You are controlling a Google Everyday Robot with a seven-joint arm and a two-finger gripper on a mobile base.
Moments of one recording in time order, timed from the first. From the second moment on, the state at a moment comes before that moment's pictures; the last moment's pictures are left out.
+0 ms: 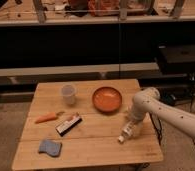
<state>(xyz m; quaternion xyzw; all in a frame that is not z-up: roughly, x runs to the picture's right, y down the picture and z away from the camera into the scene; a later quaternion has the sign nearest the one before) 0.205 0.203 0.842 -0.32 -0.09 -0.08 0.94</state>
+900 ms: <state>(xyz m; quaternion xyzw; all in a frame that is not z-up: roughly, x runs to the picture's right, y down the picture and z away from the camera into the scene) 0.201 0.200 0.847 -0.32 -0.09 -0.08 0.94</state>
